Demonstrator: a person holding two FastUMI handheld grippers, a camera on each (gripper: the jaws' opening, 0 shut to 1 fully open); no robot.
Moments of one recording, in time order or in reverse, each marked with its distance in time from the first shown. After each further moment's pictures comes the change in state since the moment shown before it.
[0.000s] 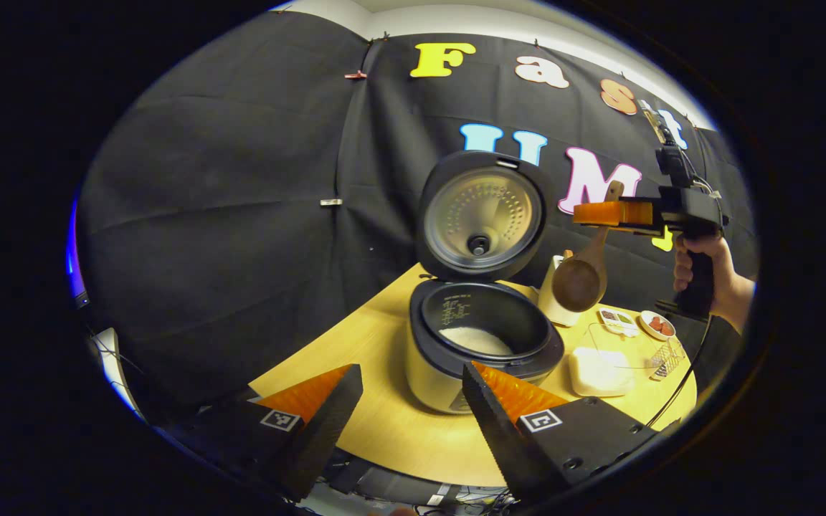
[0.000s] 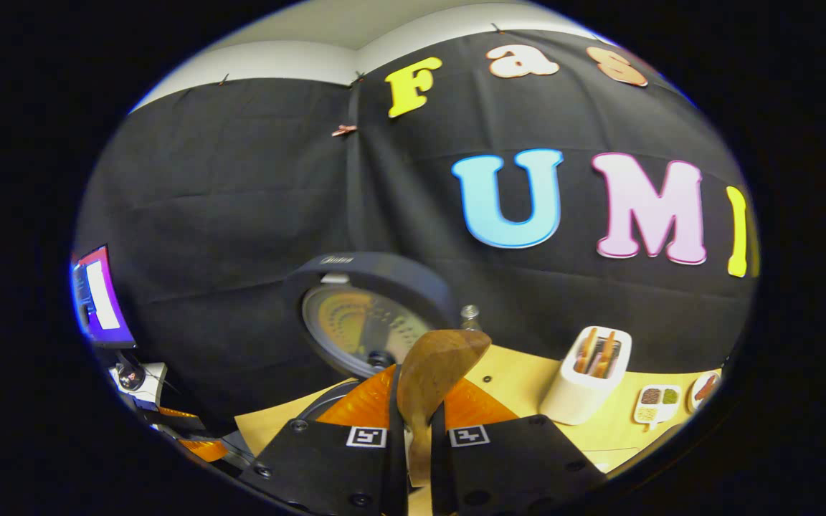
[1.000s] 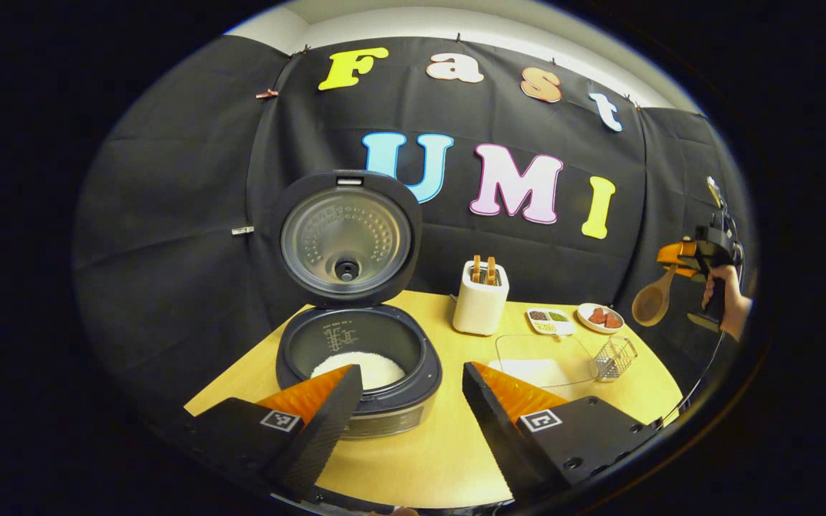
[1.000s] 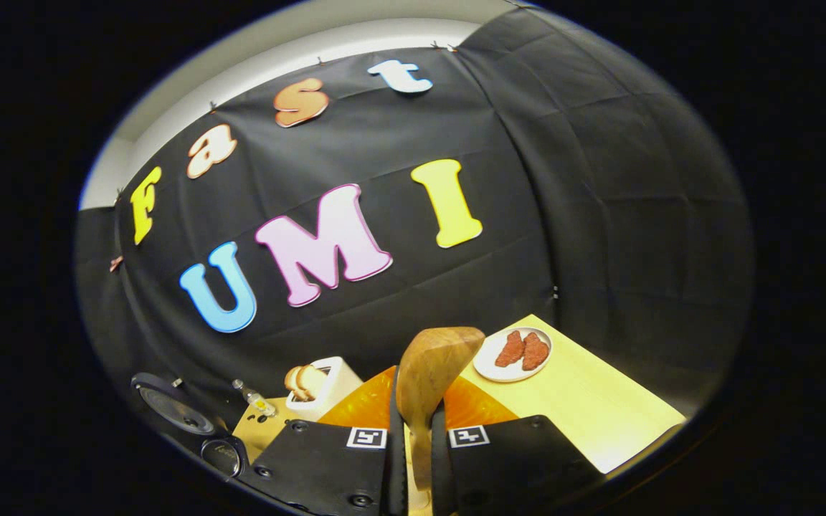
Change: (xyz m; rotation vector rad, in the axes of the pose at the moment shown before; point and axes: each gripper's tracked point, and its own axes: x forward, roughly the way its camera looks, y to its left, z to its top) left arm 0.007 -0.163 0.031 0.095 -0.056 -0.221; right arm -0.277 -0.390 -0.027 0.462 -0.184 -0.804
